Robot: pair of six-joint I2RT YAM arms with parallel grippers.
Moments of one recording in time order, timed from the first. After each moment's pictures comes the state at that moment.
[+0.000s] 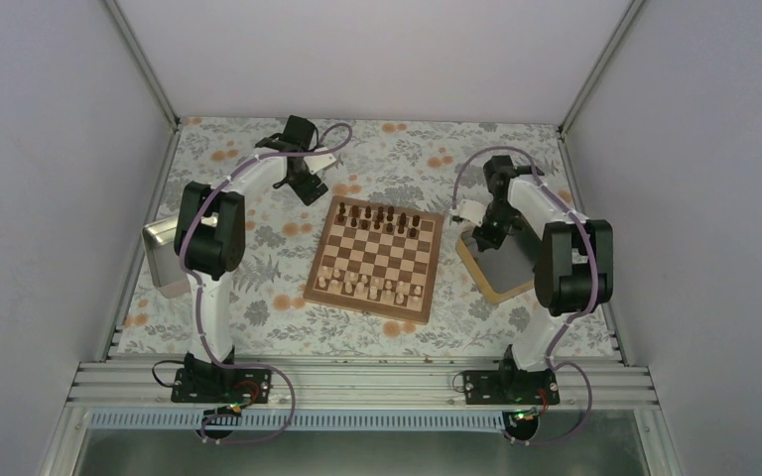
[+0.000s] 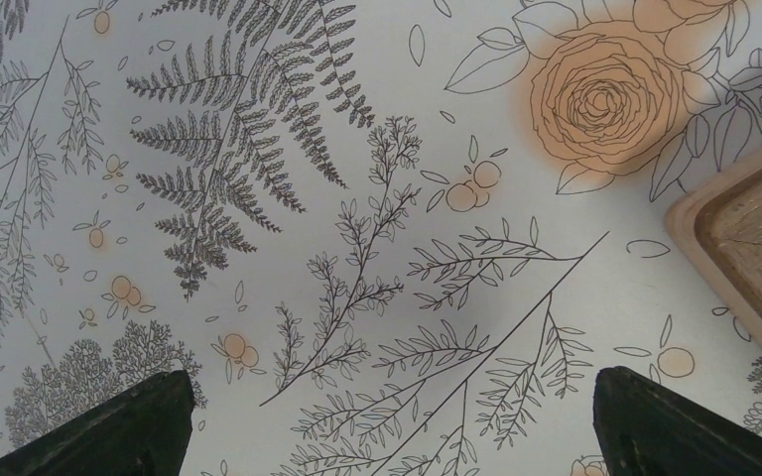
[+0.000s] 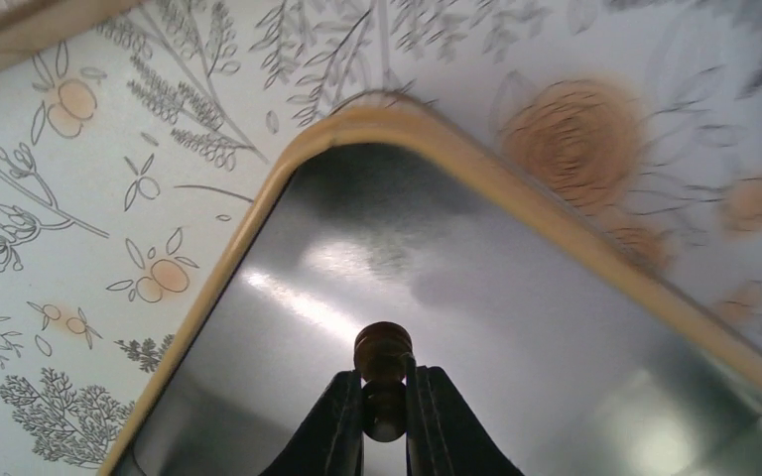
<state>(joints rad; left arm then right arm) -0.30 2.13 1.69 -0.67 -0.07 0.59 0.10 1.79 1.27 -1.04 -0.04 -0.94</state>
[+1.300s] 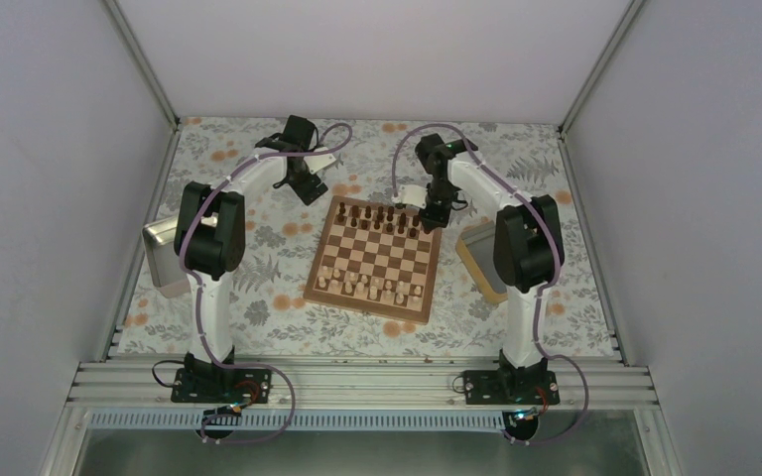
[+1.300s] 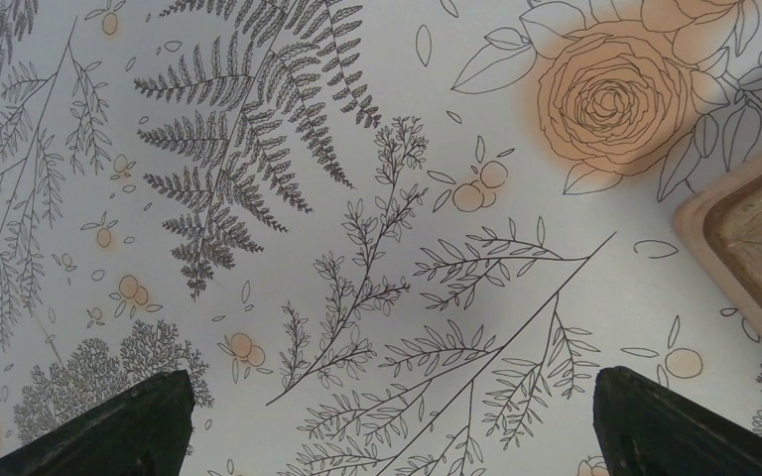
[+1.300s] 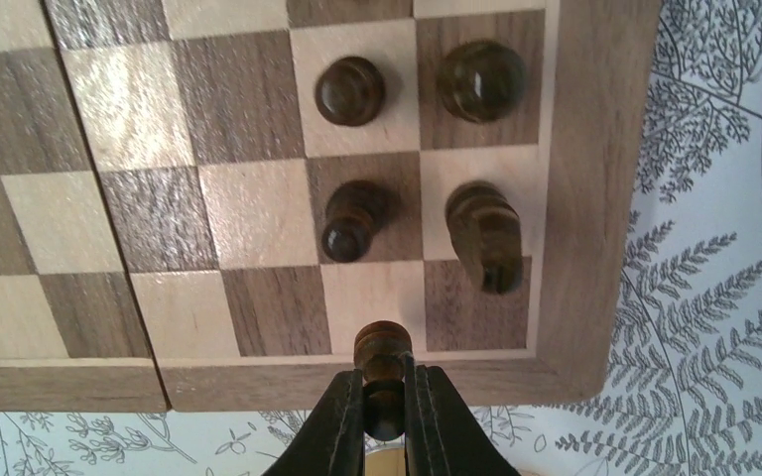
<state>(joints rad) -0.30 2.13 1.69 -0.66 -0.08 0.59 0.39 2.06 1.71 -1.19 -0.09 -0.93</state>
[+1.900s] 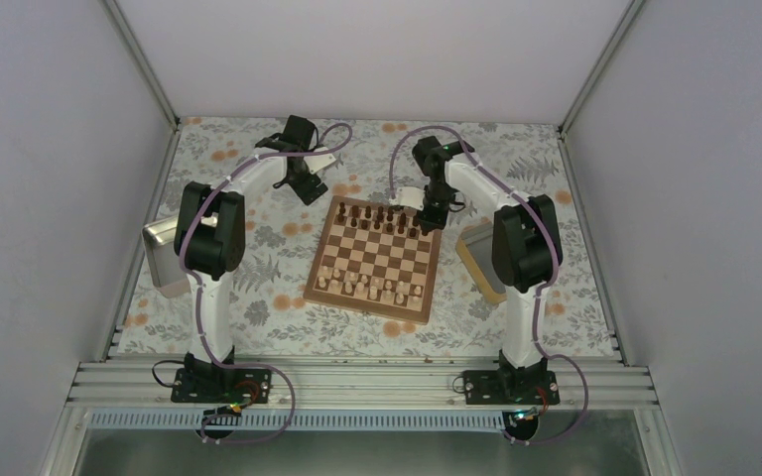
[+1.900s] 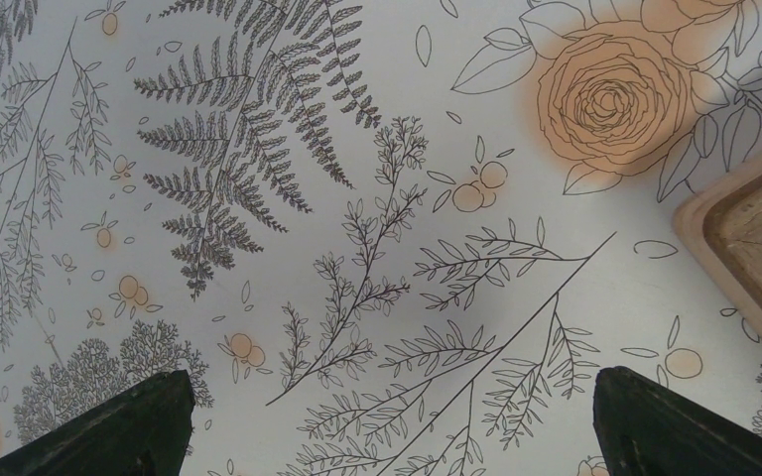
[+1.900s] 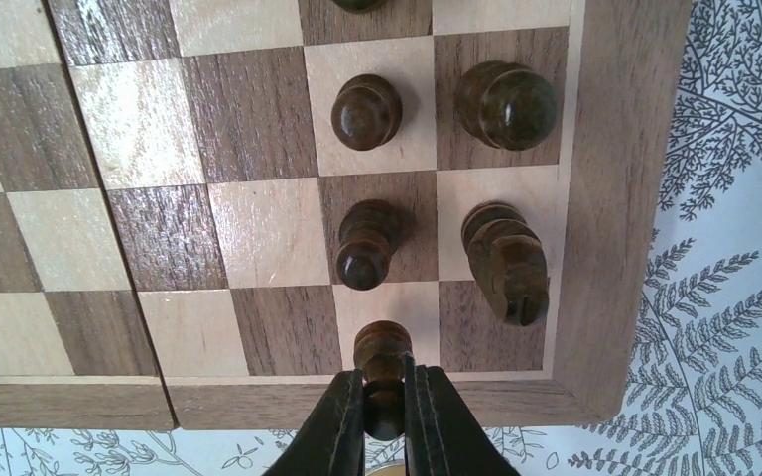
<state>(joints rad) -0.30 2.13 1.69 -0.66 -0.08 0.59 0.41 2.06 1.70 -1.18 -0.10 -0.91</state>
